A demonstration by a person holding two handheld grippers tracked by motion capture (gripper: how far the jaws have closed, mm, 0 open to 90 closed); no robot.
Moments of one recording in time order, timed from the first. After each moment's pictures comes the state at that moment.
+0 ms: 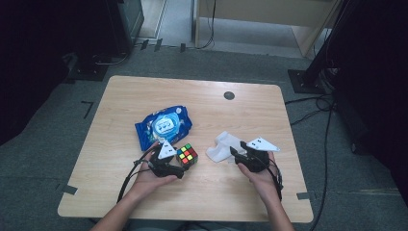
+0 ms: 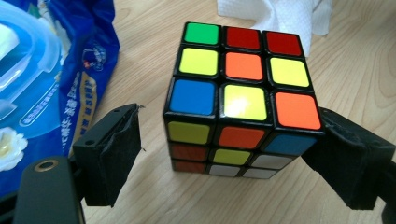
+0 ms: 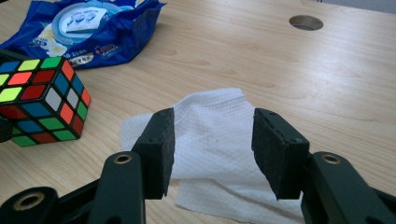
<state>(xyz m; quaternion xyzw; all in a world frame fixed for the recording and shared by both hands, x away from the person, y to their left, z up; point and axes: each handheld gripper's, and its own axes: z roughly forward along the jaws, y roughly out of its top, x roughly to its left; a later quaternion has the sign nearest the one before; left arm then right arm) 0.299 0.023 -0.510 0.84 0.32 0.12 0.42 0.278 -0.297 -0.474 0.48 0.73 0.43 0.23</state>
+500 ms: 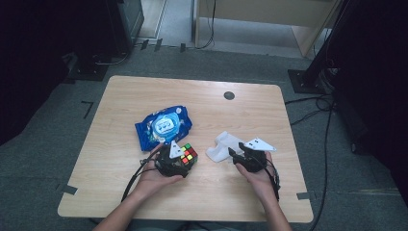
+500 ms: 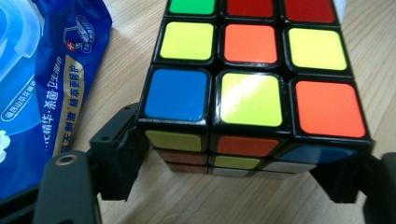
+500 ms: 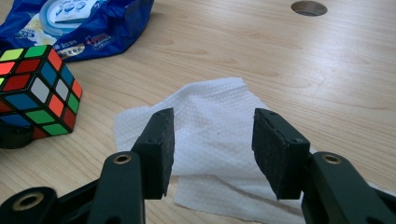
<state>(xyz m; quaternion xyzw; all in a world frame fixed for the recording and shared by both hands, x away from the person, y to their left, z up) 0.304 0.005 -0.516 0.87 0.32 0.14 0.35 0.283 -0.294 -0.484 0.49 0.73 0.42 0.22</state>
